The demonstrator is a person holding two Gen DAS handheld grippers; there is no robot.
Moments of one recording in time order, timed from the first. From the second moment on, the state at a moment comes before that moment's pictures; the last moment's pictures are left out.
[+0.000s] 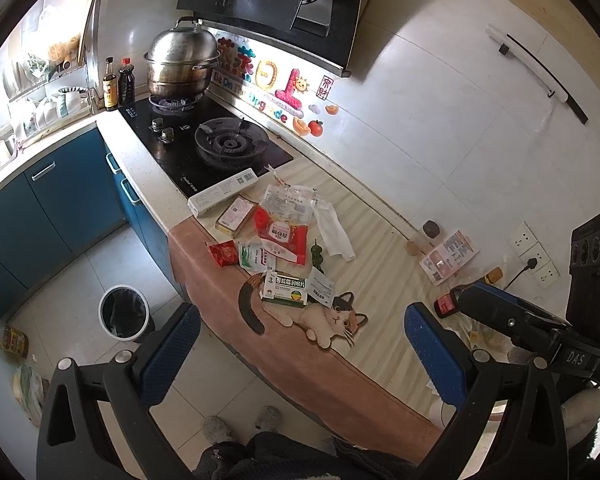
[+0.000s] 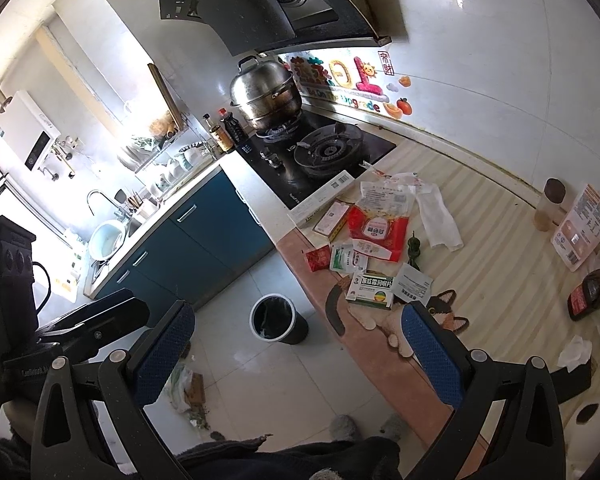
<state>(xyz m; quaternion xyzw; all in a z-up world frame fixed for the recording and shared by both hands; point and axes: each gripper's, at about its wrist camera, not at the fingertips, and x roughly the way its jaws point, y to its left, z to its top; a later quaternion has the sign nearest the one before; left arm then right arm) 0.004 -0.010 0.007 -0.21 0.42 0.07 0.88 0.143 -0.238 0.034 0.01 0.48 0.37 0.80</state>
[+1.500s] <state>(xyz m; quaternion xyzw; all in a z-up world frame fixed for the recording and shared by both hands) 0.170 0.086 -0.308 -0.12 0.68 0.30 0.66 0.359 -0.186 -0.330 -0.01 0.67 0.10 0.73</state>
